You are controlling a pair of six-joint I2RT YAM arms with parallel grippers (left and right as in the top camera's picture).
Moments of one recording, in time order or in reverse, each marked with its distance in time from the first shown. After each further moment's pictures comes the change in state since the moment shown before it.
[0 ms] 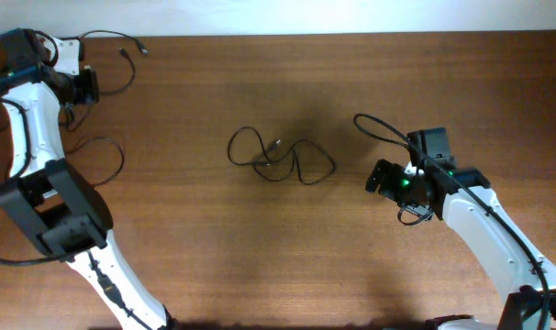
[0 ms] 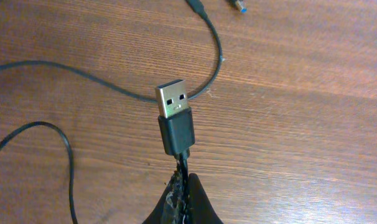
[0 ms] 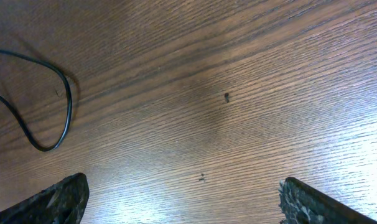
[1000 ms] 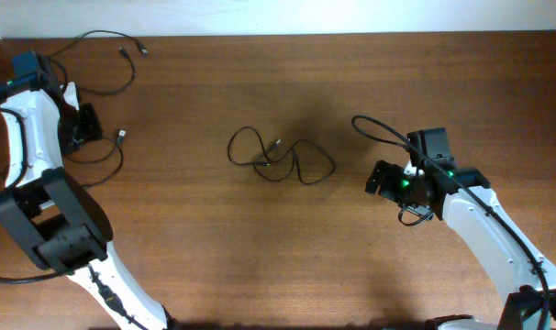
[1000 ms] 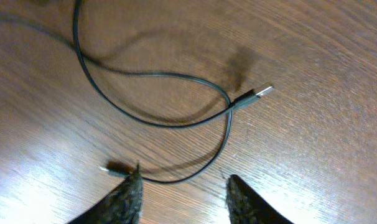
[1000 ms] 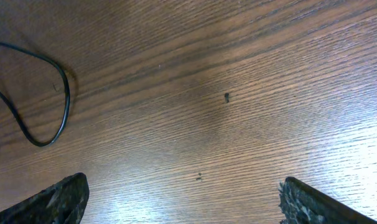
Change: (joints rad) left arm 0.004 -0.108 -0.160 -0.315 -0.277 -0.286; right arm 0.000 0.000 0.000 -0.003 0.000 -0.034
